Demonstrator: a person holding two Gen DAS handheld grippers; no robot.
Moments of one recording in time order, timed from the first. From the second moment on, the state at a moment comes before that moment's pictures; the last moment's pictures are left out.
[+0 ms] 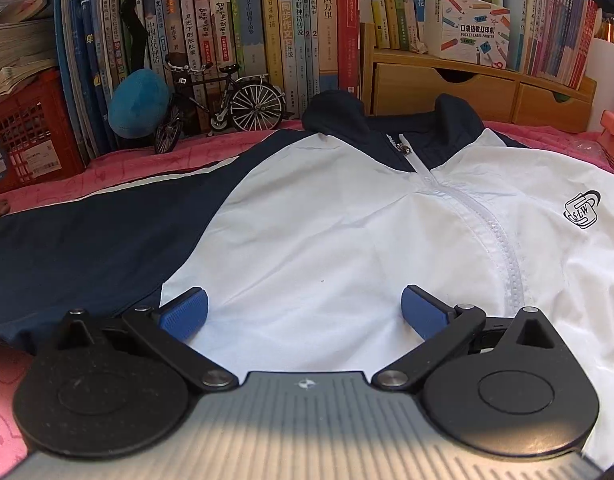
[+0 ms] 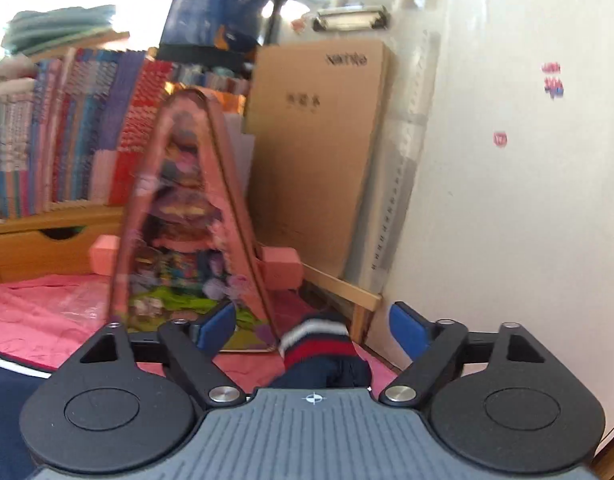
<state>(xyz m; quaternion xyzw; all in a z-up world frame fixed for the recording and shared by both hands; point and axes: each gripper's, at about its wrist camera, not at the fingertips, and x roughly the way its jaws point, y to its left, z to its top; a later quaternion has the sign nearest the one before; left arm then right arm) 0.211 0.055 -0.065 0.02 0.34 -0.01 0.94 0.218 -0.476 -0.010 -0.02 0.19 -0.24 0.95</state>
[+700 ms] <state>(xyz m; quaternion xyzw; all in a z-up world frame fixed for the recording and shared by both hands) 0.346 0.115 -0.082 0.08 0.36 -0.09 0.93 0.384 -0.173 -0.080 -0.09 0.38 0.19 0.90</state>
